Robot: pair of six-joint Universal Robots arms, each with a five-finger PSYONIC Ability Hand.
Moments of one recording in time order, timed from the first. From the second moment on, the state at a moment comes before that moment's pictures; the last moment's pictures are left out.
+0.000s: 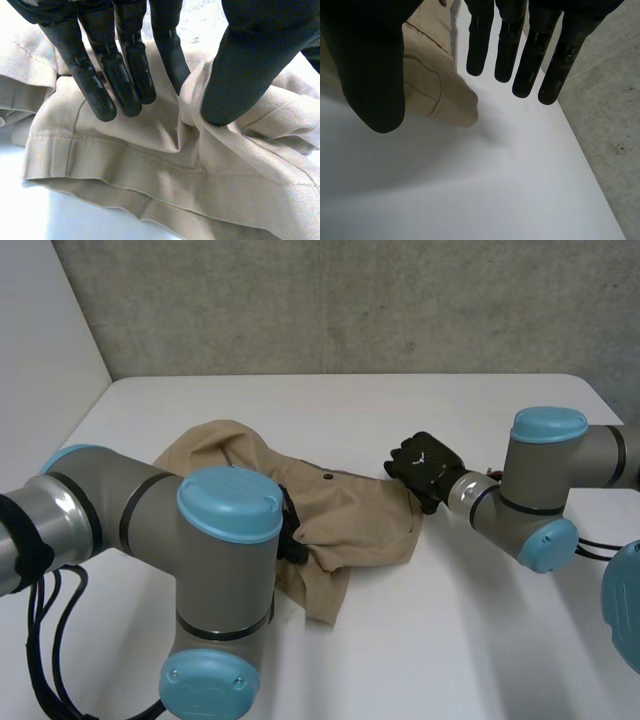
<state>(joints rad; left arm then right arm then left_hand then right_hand) 3.91 -2.19 -1.32 3.08 -2.02 2.70 1.92 -0.60 0.92 0.01 1.16 2.30 0.92 0.94 0.93 0.93 0.74 0.48 0.57 0.57 0.57 0.38</state>
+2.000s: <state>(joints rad) 4.16 -1.88 -1.06 3.80 -1.70 3.88 1.99 -1.25 0.87 -0.24 1.53 2.59 1.10 1.20 1.19 1.19 0.98 0.93 1.18 1.18 1.19 0.98</state>
